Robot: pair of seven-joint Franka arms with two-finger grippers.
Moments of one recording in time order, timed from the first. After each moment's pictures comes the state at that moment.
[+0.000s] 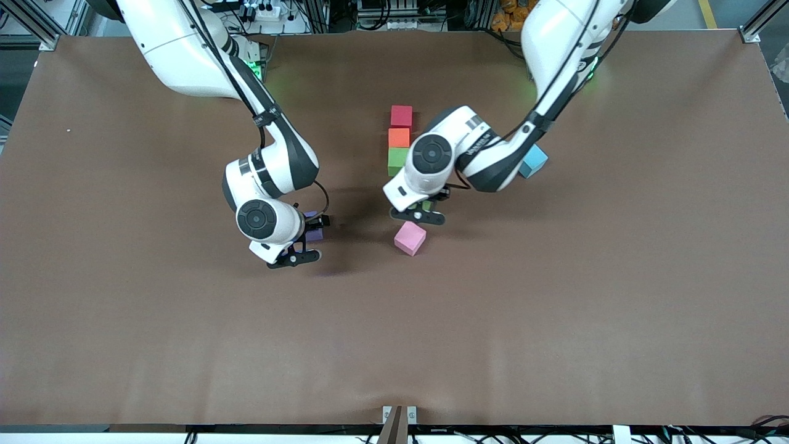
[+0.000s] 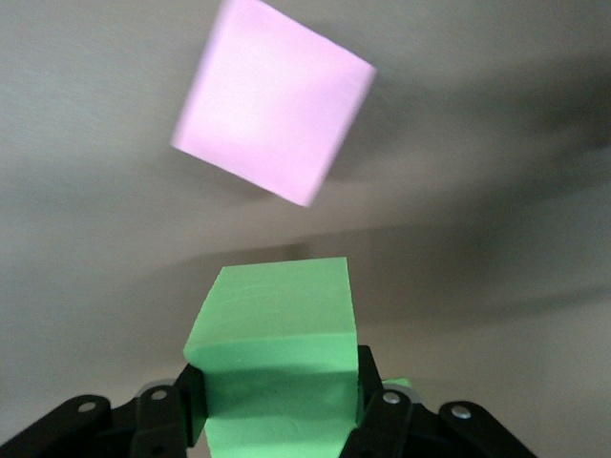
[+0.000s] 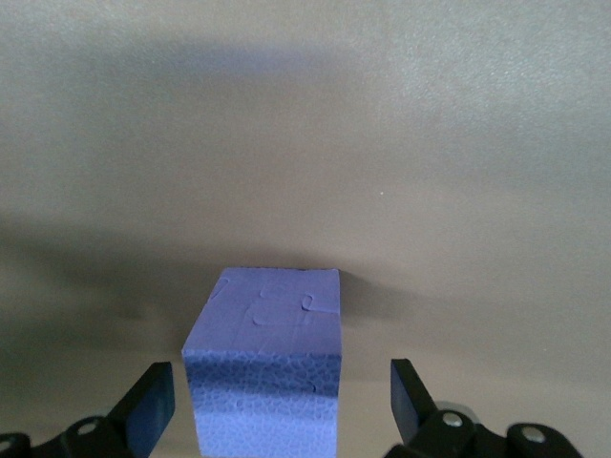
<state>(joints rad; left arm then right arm) -0.44 0.65 -0.42 -1.66 0.08 2.17 -0.70 0.42 0.61 0.03 -1.74 0.11 2.09 0.21</state>
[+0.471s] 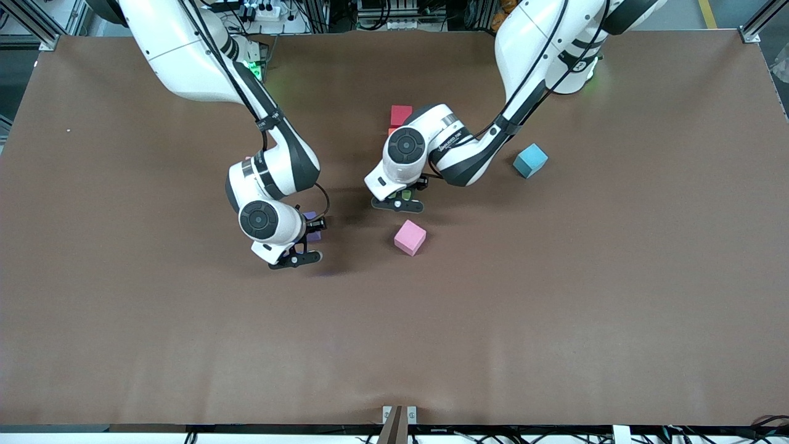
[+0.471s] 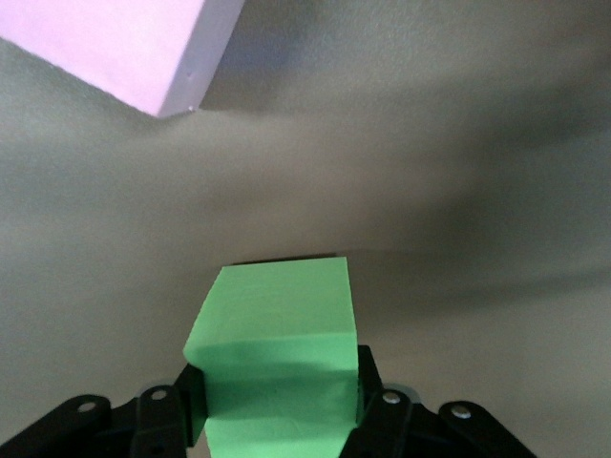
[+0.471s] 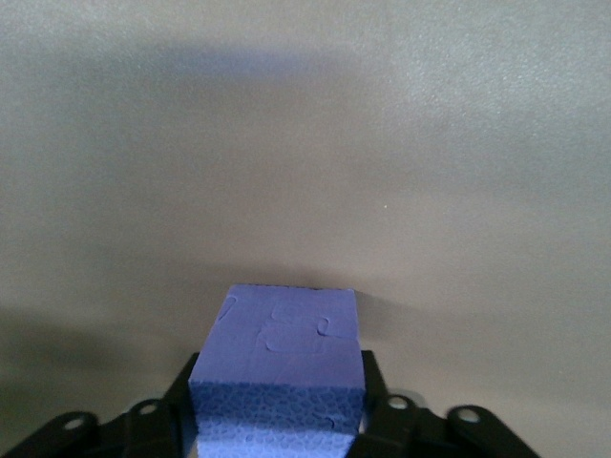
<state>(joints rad) -0.51 0.72 -0.42 -1.66 0.08 2.23 -0.78 0.42 0.62 0.03 -1.75 0.11 2.12 0.21</state>
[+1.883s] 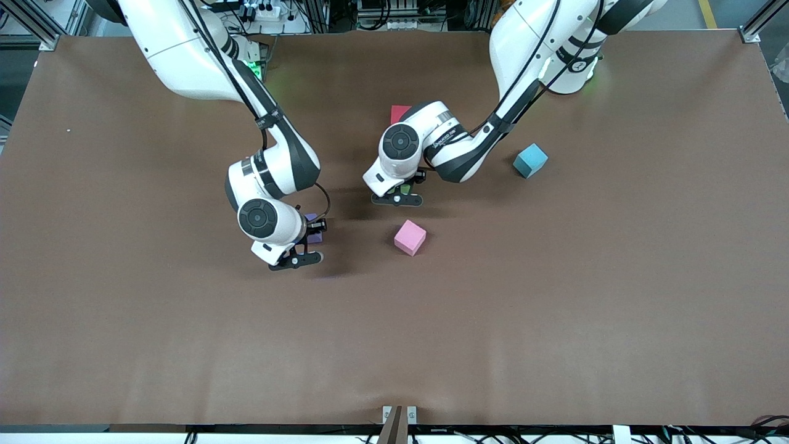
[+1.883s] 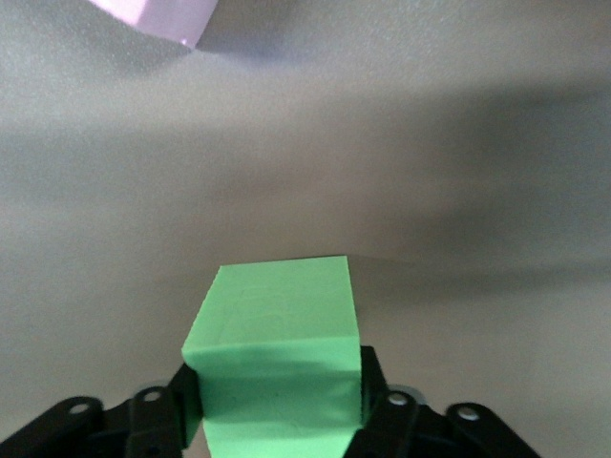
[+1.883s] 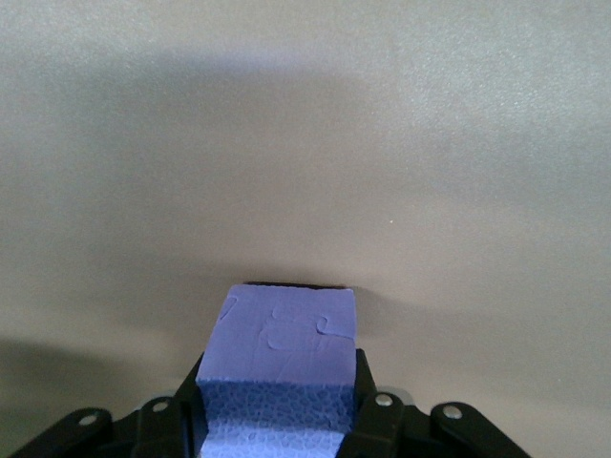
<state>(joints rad) -0.53 0.72 -0.42 -1.68 0.08 2.23 -0.86 0.42 0.61 0.04 -1.74 0.11 2.13 0.21</state>
